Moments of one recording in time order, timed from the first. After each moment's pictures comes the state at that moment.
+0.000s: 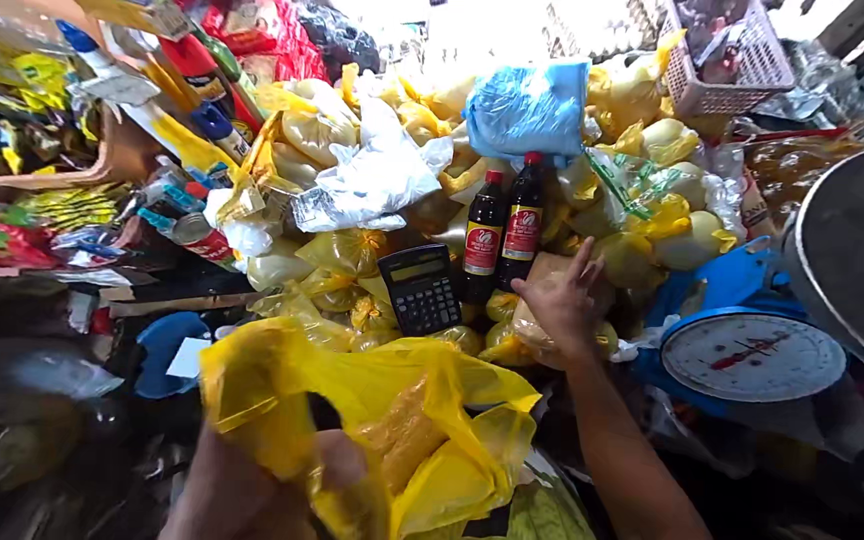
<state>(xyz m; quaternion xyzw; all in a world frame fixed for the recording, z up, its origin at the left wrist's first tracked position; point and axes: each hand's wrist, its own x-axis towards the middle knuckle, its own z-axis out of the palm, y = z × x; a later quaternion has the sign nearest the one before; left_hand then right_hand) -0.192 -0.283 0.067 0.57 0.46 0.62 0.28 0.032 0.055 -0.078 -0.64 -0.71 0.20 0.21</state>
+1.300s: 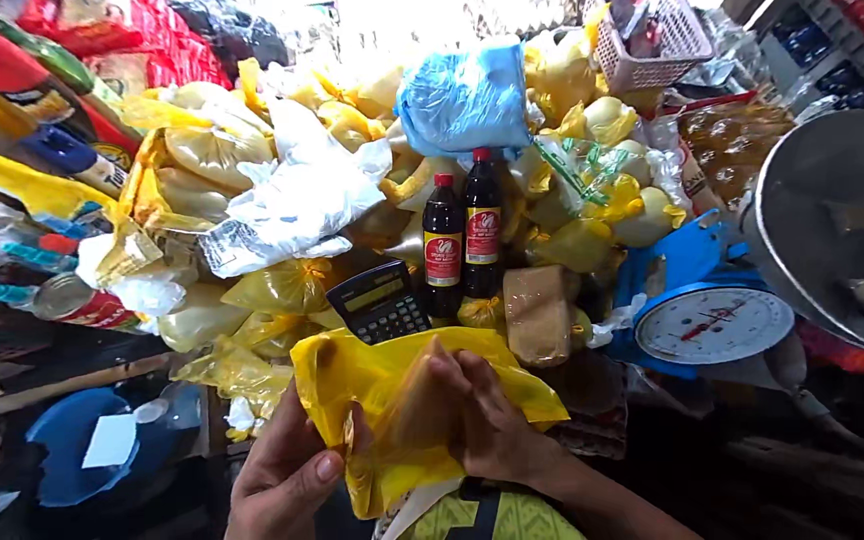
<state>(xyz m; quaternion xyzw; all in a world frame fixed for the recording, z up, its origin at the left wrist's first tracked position) -0.215 -0.169 0.022 0.48 0.33 0.65 0.48 0.011 -0.082 -0.062 -0.24 -0.84 0.37 0.32</state>
